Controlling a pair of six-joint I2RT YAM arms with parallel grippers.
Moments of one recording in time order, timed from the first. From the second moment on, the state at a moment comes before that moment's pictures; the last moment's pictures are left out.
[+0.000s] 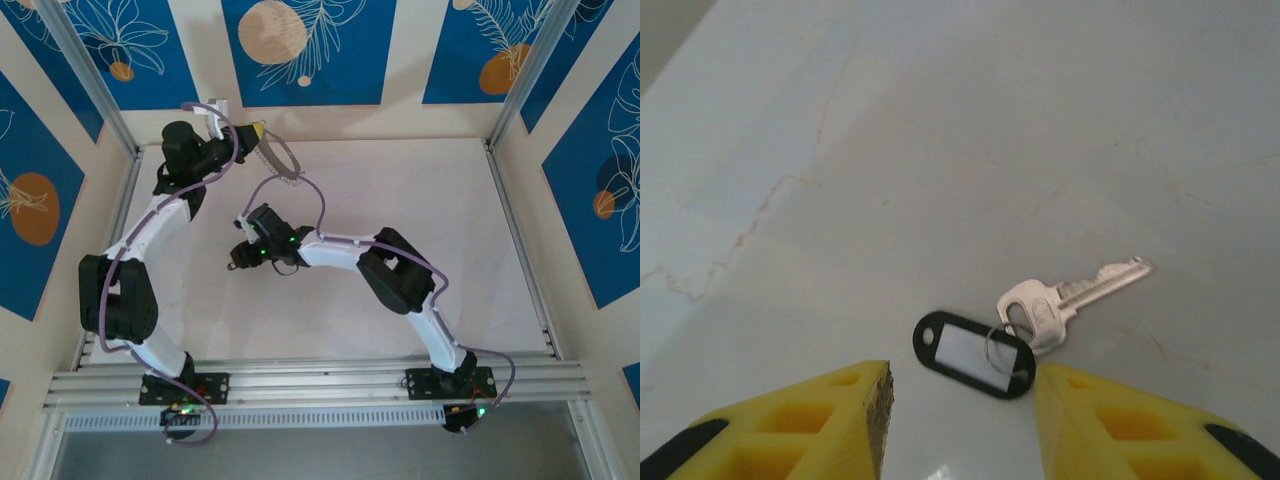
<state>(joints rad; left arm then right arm) -0.15 1.63 1.31 0.35 0.68 -0.53 0.95 2.25 1.63 -0.12 -0.19 0.35</state>
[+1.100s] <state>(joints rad) -0.13 1.66 1.32 0.41 0.74 -0.61 0.95 2.24 1.59 -0.30 0.25 0.40</state>
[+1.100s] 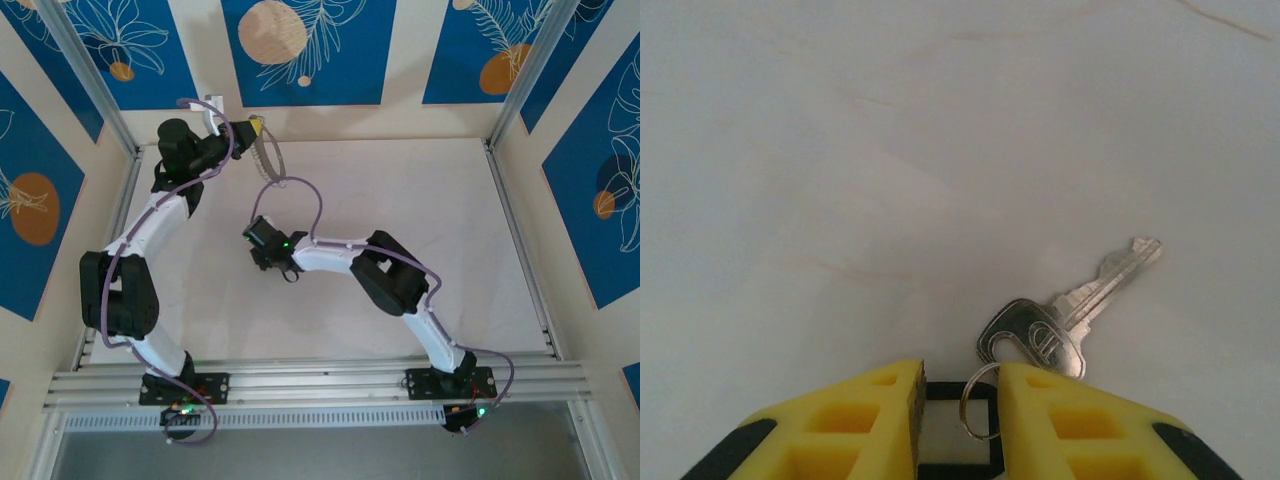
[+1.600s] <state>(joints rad) -0.19 1.65 1.32 0.43 0.74 -0.63 0.79 1.96 1.16 -0.23 0.29 0.52</state>
